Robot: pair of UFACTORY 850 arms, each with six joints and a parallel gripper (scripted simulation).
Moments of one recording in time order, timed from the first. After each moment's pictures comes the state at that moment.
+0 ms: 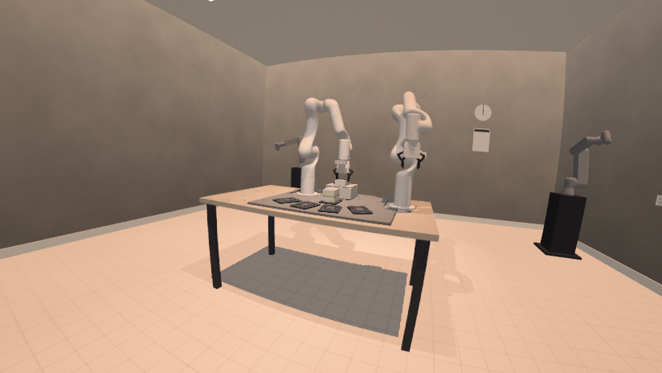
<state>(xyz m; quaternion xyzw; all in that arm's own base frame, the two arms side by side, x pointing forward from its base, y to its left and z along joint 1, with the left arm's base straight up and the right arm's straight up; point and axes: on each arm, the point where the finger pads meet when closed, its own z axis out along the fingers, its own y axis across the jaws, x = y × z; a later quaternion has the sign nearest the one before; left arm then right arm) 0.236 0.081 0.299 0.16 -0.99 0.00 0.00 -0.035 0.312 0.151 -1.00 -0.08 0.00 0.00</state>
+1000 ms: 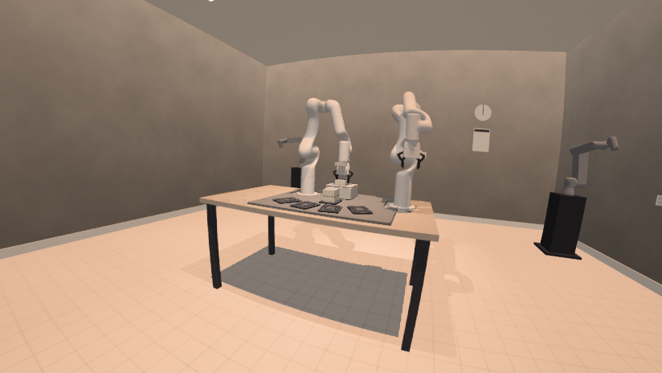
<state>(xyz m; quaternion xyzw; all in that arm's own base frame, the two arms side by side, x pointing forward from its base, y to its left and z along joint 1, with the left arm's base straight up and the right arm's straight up) 0.236 0.081 0.299 0.16 -0.99 0.00 0.00 -0.035 0.312 0.138 -1.00 -0.08 0.00 0.00</state>
